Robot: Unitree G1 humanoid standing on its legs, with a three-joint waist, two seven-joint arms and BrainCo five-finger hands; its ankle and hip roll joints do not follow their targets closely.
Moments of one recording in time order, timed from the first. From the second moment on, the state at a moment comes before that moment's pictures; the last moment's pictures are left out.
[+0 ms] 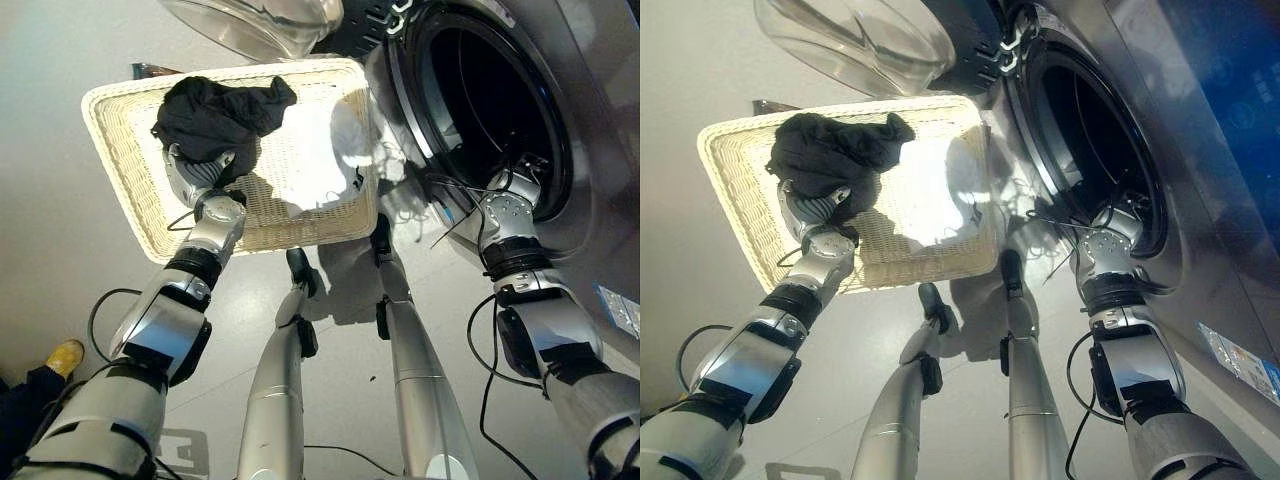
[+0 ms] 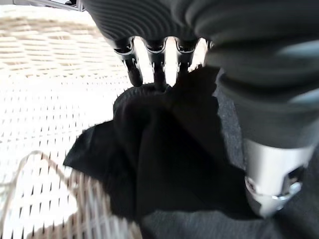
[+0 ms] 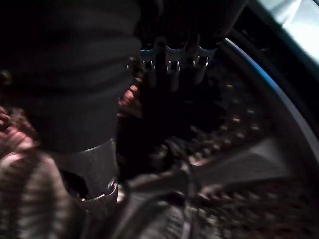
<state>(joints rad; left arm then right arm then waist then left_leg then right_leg) -1.13 0.45 -0.41 1.08 -0.42 0.03 0.89 -1.04 -0.39 0.05 0.71 1.98 -0.63 -0.07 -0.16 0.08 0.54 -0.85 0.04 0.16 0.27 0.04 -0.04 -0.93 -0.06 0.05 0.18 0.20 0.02</state>
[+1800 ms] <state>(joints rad) -0.65 0.61 -0.53 0.28 -0.29 -0.17 0.03 -0.74 -0.47 0.51 0.32 0.46 -0.06 -0.06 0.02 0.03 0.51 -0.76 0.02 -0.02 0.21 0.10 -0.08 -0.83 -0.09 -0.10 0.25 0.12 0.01</state>
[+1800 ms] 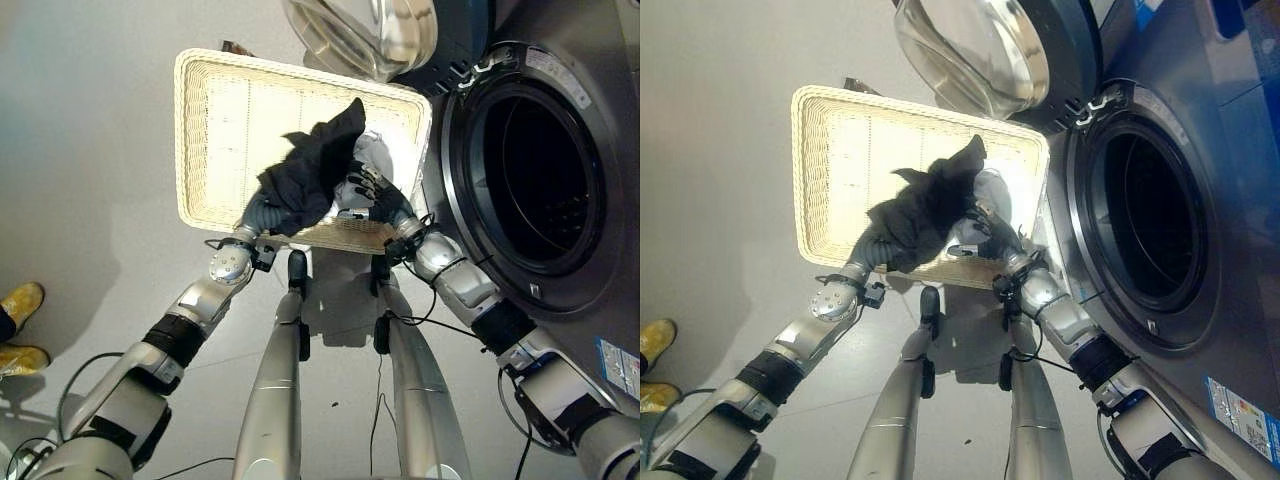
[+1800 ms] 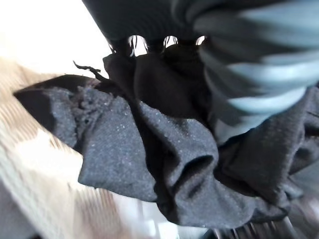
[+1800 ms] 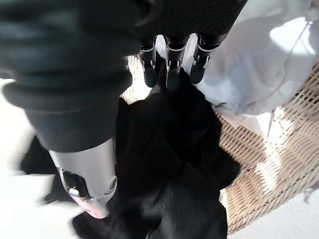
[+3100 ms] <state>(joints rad) -0.66 0.74 -0.74 0.12 -0.19 -0.14 -0.05 -0.64 -0.60 0.59 0.39 1.14 0.39 0.52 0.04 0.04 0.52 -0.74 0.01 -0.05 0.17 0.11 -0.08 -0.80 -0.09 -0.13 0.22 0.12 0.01</state>
